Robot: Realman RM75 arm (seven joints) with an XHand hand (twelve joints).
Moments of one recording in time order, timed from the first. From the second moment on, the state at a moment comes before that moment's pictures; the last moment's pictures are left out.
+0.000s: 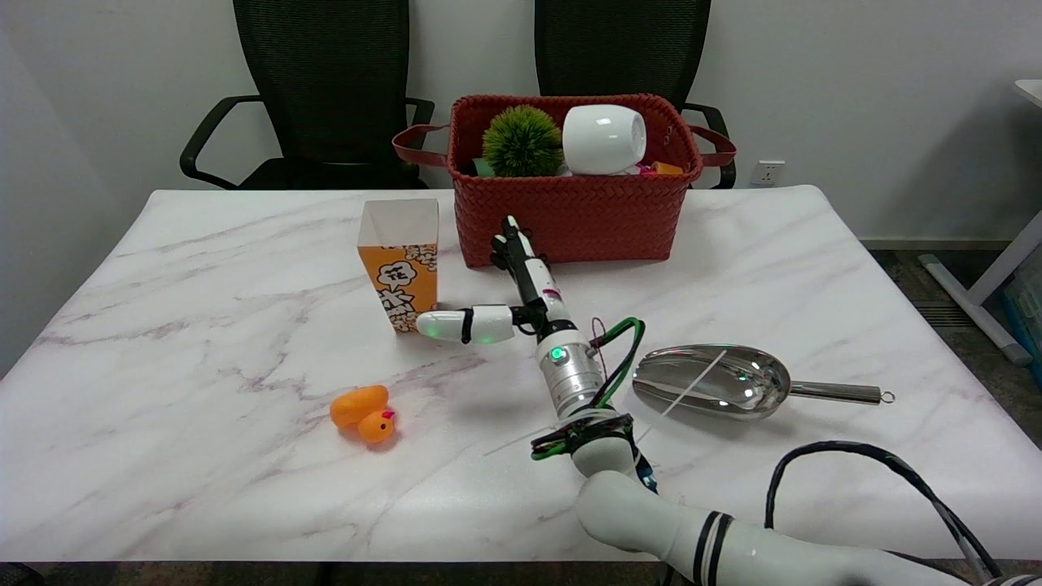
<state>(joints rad) 0.29 -1.44 -2.34 1.08 1.46 0.84 0.26</state>
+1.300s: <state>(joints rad) 0.50 -1.55 -2.36 0.80 1.46 0.69 0.38</state>
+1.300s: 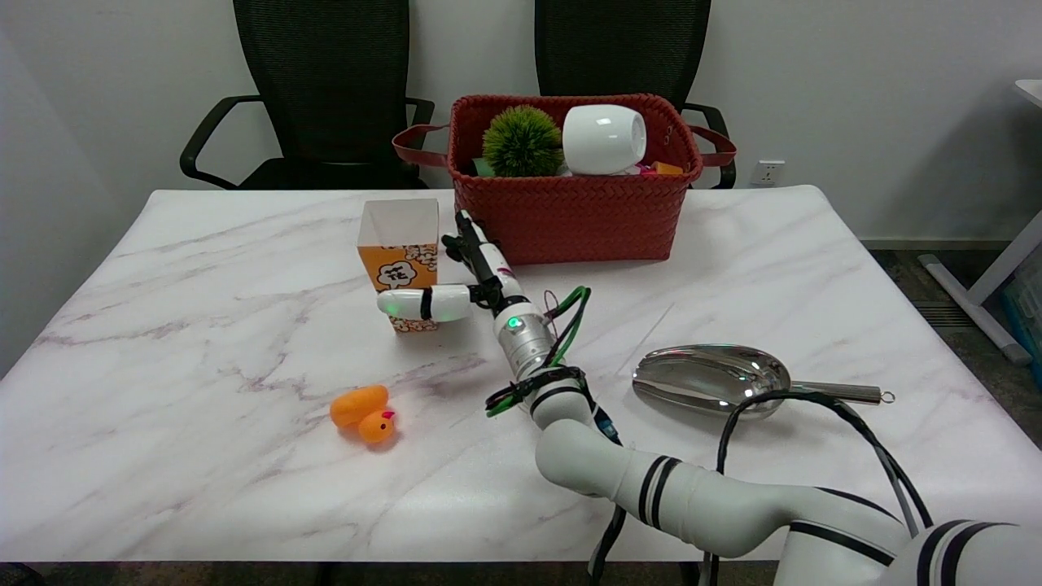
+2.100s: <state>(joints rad) 0.58 -1.61 -2.36 0.66 1.46 0.61 0.44</state>
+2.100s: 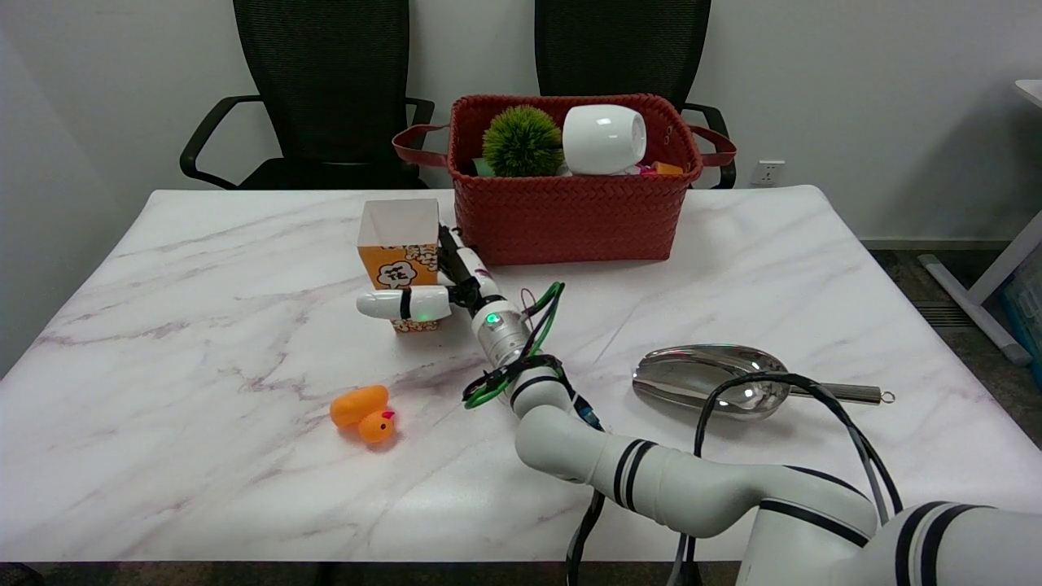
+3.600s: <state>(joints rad) 0.63 -1.65 -2.34 0.54 1.47 0.60 0.49</state>
